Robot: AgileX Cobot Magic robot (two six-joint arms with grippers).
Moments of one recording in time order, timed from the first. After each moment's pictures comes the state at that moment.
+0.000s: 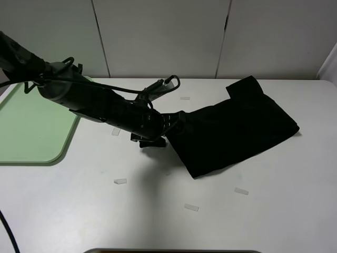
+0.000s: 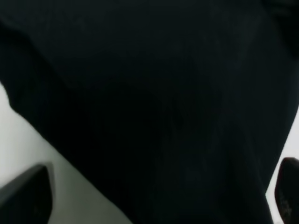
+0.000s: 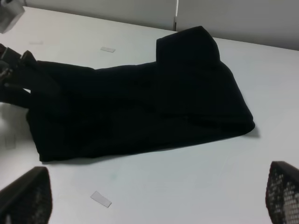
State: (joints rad) left arm -0.56 2.13 -1.06 -1.73 0.32 1.17; right arm 0.20 -0.01 -0.50 0.06 1.03 -0.04
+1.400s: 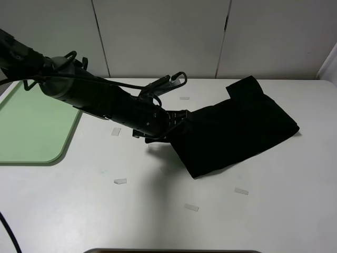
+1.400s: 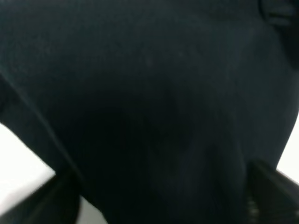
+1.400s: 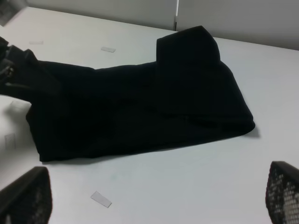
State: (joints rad) left arm -0.61 2.08 -1.06 -1.68 0.22 1.13; right arm 0.20 -0.01 -0.50 0.06 1.03 -0.04
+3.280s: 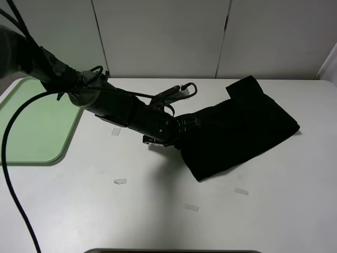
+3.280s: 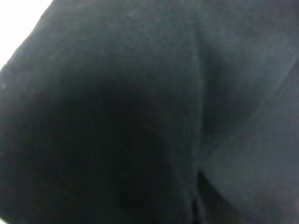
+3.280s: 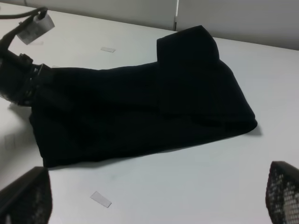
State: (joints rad) left arm -0.65 2.23 -1.18 -1.74 0.21 1.10; right arm 0.20 -0.01 -0.50 0.06 1.03 -0.04
